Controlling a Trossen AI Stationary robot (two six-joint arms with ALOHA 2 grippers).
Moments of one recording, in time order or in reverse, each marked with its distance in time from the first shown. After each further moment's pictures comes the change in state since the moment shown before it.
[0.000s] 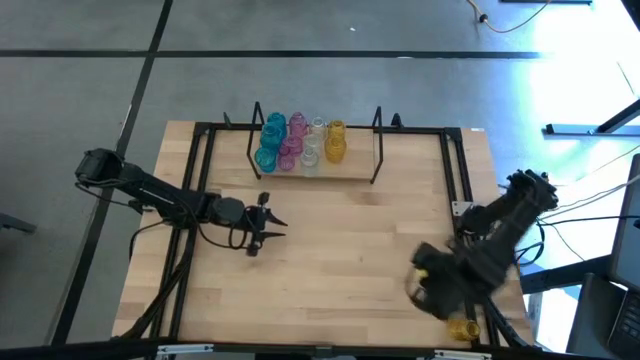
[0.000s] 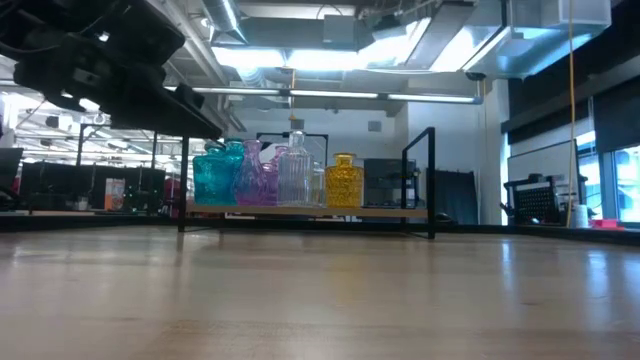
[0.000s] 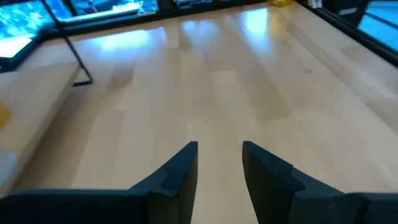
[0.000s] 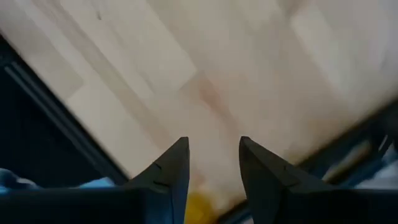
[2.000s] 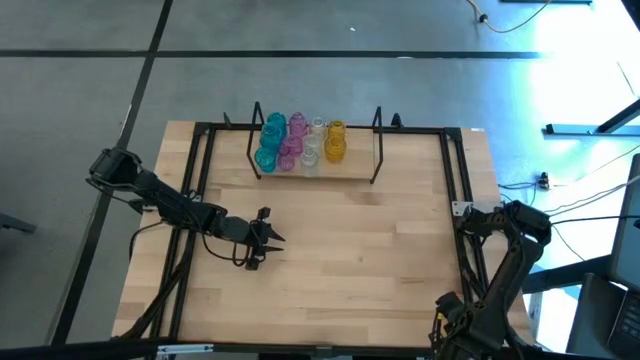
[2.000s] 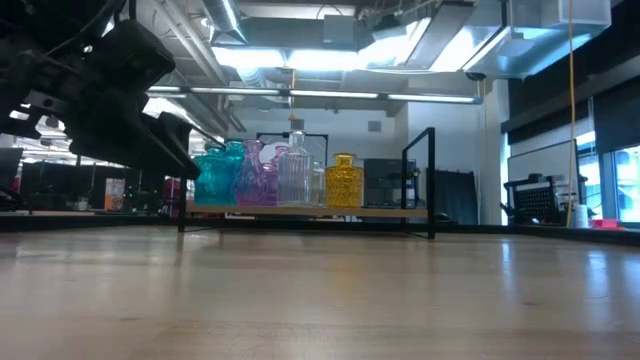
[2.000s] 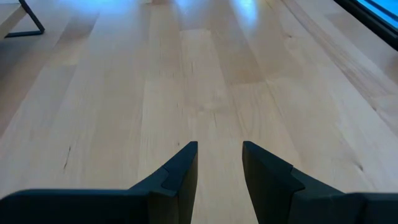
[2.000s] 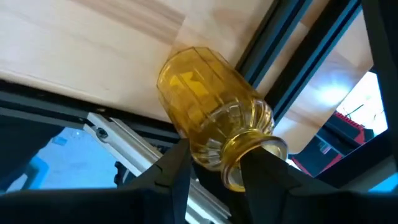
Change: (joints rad) left arm -0.147 0.177 0.000 0.053 -0.089 -0.165; right arm 0.271 0.260 -0.137 0.250 -0.534 0.708
